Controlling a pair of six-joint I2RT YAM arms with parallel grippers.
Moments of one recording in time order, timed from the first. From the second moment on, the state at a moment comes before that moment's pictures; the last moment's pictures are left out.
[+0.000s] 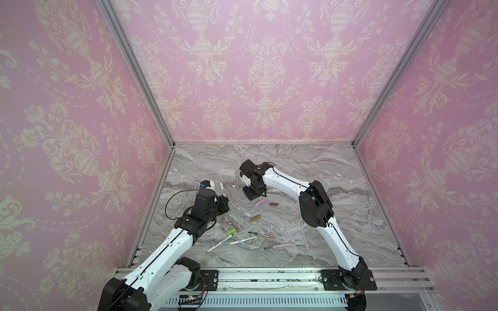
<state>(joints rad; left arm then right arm) -0.36 0.94 0.52 -0.22 0.07 -0.75 0.74 2.43 2.12 -1.02 -0.12 0.22</state>
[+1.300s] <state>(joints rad) -0.37 1.04 0.53 0.04 0.52 -0.72 0.65 1.91 1.66 -0.33 -0.50 0.91</state>
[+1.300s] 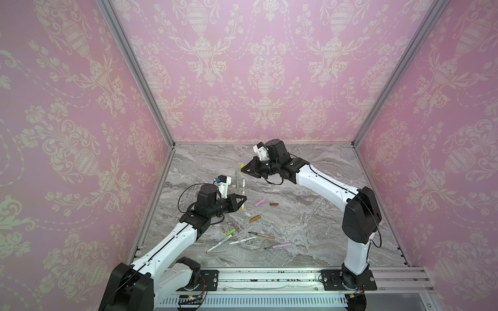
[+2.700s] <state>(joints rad) -0.38 1.01 0.53 0.03 0.52 -0.72 0.65 1.94 1.67 -0.36 -0.51 0.89</state>
